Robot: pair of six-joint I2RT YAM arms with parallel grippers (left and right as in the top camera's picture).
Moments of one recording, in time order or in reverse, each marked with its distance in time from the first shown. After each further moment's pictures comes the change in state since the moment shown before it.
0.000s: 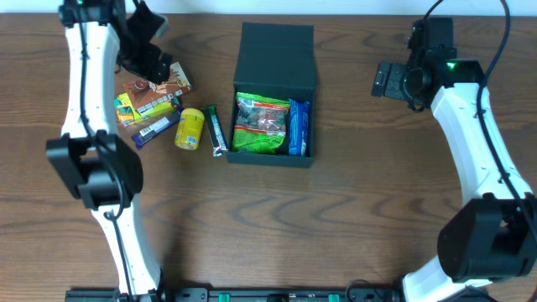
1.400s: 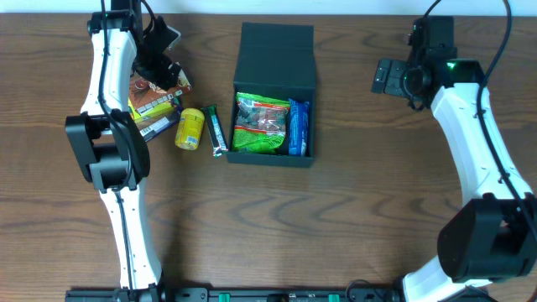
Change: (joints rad) left arm 0.000 0.181 0.000 0.178 -0.005 0.105; right arm 0.000 0.000 0.000 0.036 0.000 0.000
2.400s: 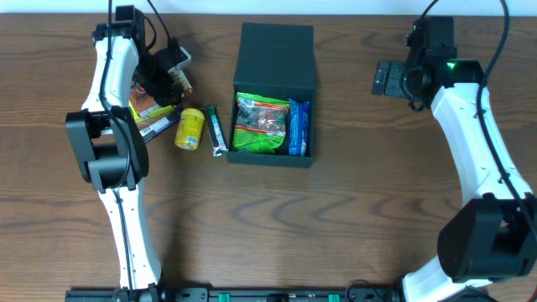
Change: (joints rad) left arm 0.008 0.000 -0.128 0.014 0.074 0.284; right arm 0.000 0.000 0.000 -0.010 0.001 -0.041
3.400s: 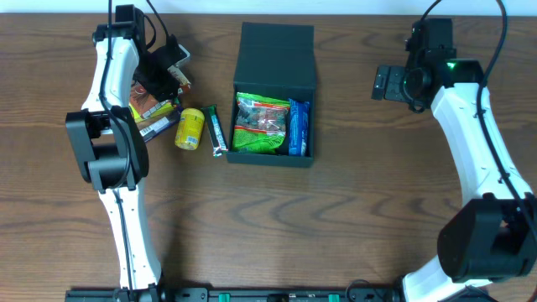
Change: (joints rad) left arm -0.001 0.000 -0.003 0.049 -0.030 -0.043; right arm 0.000 0.000 0.000 -0.046 0.000 0.000
